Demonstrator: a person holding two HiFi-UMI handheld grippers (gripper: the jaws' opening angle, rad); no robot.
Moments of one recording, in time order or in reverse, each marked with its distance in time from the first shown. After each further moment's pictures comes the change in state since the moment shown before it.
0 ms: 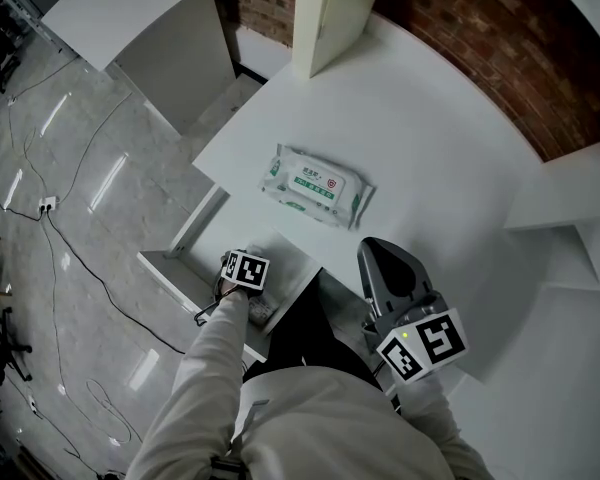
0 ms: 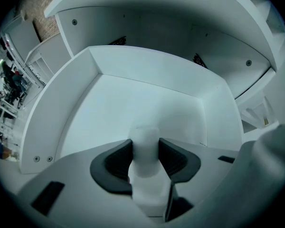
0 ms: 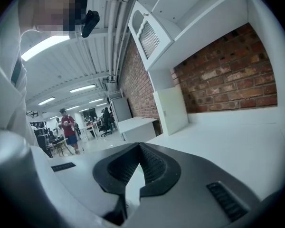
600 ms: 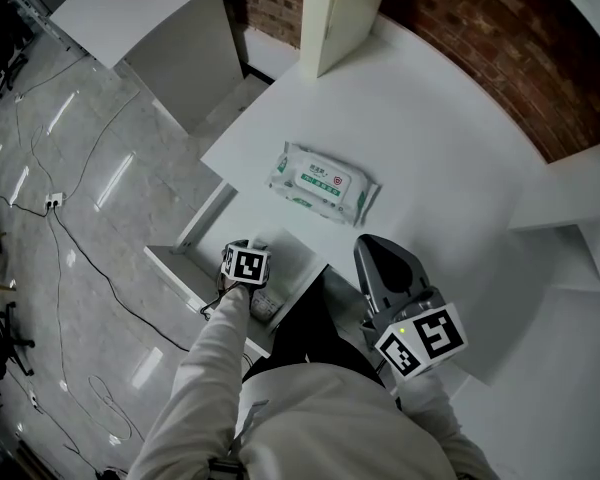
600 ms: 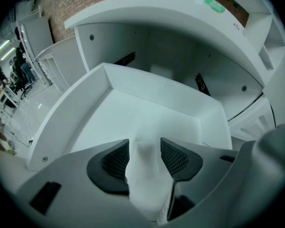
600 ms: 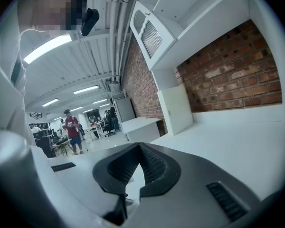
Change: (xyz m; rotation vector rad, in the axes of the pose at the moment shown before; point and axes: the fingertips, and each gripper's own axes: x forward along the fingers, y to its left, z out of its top) left arm -0.016 0.008 0.019 -0.104 -0.121 -0.011; right arm 0.003 0.013 -0.001 0.002 -0.003 0.044
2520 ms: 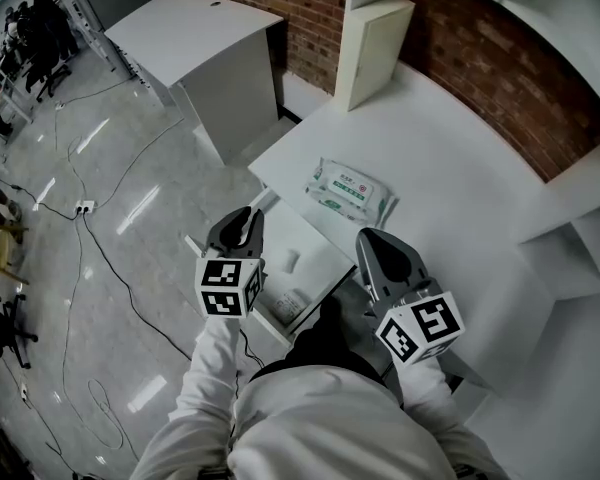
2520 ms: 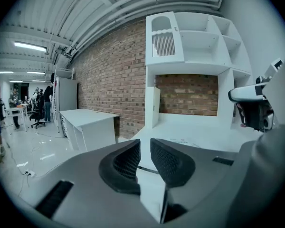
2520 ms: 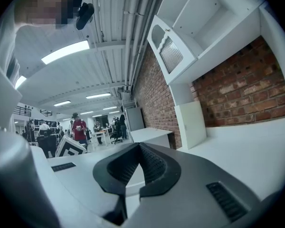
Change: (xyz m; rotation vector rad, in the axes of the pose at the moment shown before) left arm -0.320 0.000 0.120 0.048 -0.863 0.115; right arm -0.026 0.076 0.029 -0.083 -0.131 0.088
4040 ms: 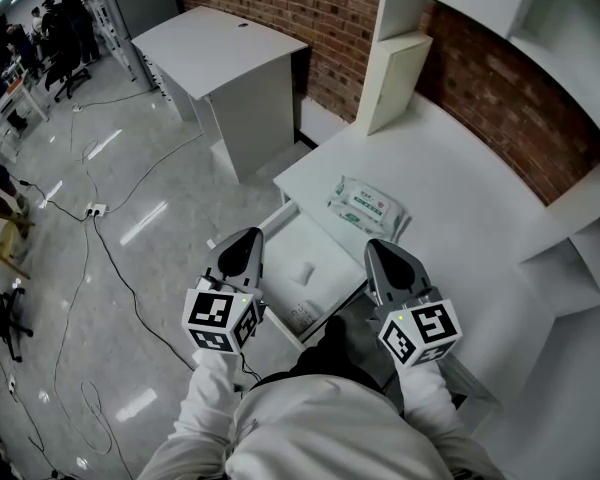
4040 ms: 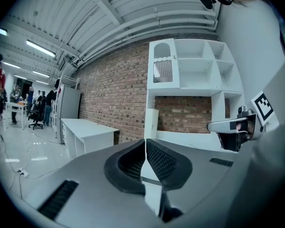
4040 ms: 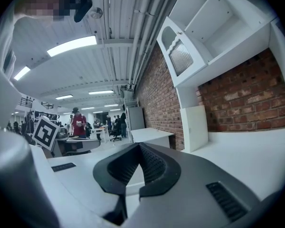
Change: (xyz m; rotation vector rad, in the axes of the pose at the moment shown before) left arm -0.099 0.013 0.045 -0.049 -0.196 -0.010; right arm 0.001 0.038 -0.001 -0.073 0.004 -0.010
